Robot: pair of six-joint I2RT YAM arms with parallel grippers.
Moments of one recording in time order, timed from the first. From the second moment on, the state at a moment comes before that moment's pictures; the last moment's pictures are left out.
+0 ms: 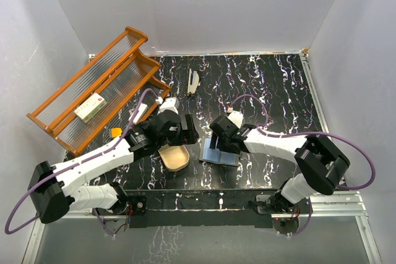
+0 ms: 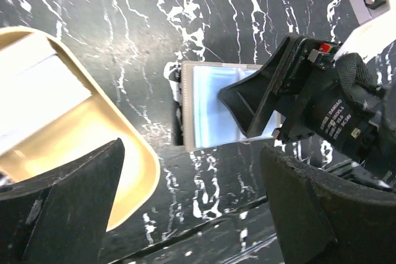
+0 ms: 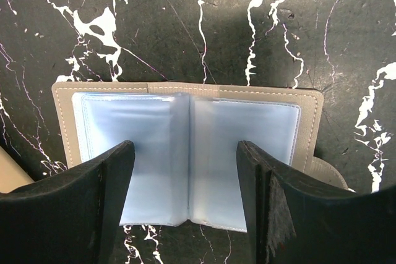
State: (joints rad) left arm -0.92 1.18 0.86 -0.42 -0.24 -0.85; right arm 0.82 1.49 0.79 -0.41 0.30 0.95
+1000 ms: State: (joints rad) left arm -0.68 1.20 0.91 -0.64 -0.04 0.13; right arm 0.83 1.52 0.82 -0.43 0.32 0.88
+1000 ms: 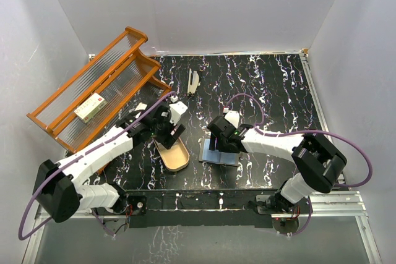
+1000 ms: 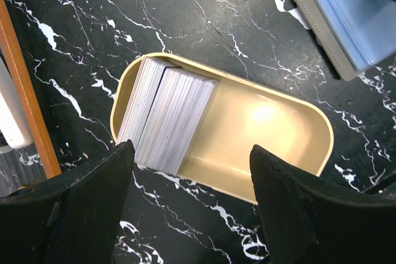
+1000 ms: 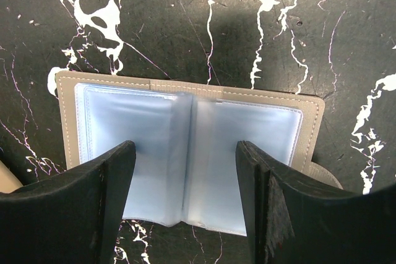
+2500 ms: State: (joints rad) left arm -0.68 1.33 0.75 -0.42 -0.21 0.29; right arm 0.83 1.52 0.80 -0.40 0.32 0.85
